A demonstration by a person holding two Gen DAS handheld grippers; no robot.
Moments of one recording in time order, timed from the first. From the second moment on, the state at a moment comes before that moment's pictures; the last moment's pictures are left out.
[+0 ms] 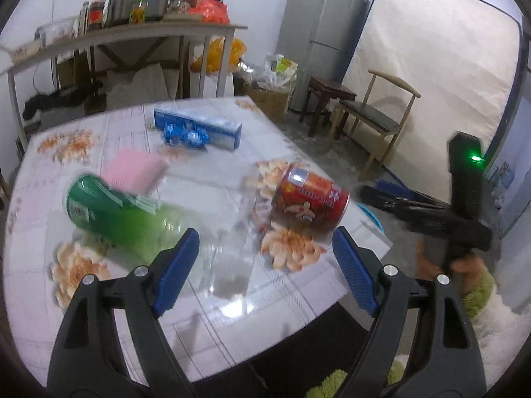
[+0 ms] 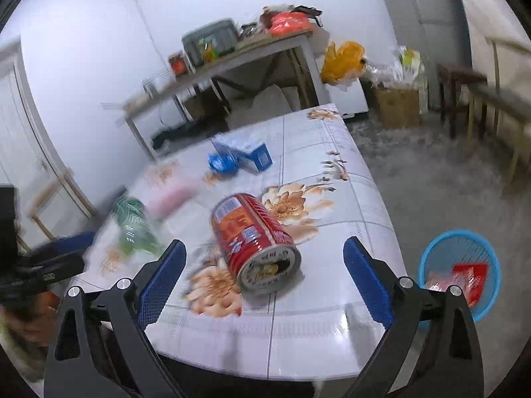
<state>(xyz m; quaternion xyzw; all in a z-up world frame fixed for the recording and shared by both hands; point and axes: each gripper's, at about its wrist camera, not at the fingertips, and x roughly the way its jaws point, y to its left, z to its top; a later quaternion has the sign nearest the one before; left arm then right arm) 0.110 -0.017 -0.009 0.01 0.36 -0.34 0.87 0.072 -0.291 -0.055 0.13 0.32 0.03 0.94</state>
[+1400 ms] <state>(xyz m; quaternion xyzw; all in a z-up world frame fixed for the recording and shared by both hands) 0.230 0.066 0.024 -0.04 0.37 -0.29 0.89 0.109 -0.229 -0.023 -0.02 0.39 -0.06 0.92</state>
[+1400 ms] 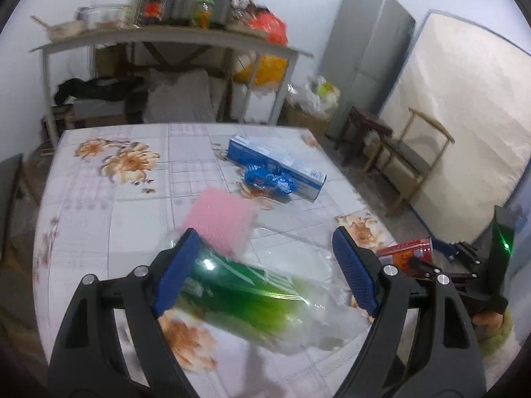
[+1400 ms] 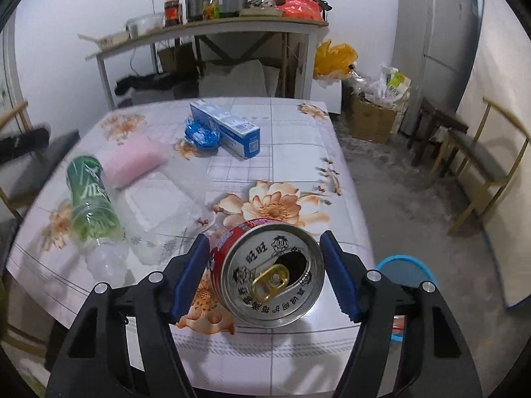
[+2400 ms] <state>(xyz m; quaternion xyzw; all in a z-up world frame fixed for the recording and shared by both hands) 0.427 0.030 -0.069 0.00 0.62 -0.28 0.73 0.147 -0.222 -0.031 0.05 0.44 -0.13 0.89</state>
